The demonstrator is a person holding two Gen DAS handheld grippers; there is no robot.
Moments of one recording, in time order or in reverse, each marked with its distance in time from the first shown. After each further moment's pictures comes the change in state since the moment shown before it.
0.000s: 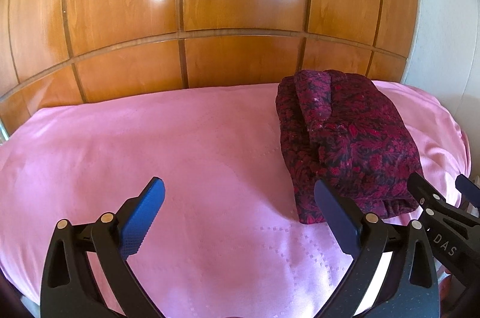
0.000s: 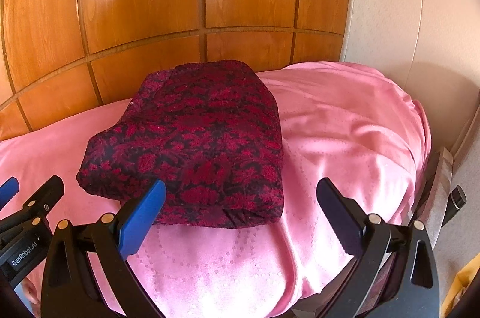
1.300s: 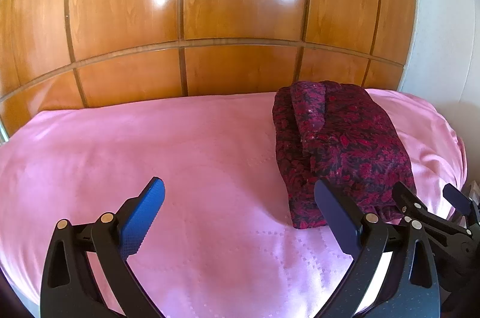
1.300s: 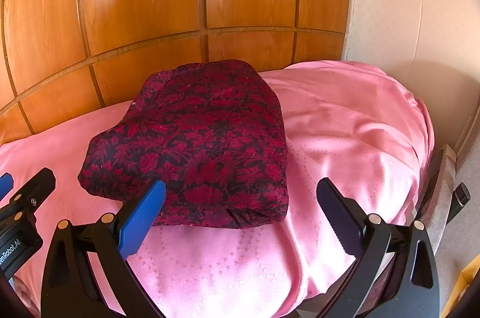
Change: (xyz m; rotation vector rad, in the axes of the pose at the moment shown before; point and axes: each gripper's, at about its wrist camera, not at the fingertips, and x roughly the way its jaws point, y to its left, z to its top) left arm -0.013 0.000 0.004 -0.008 -0.032 -0.016; right arm 0.004 0.001 0.000 0.006 -0.002 0.014
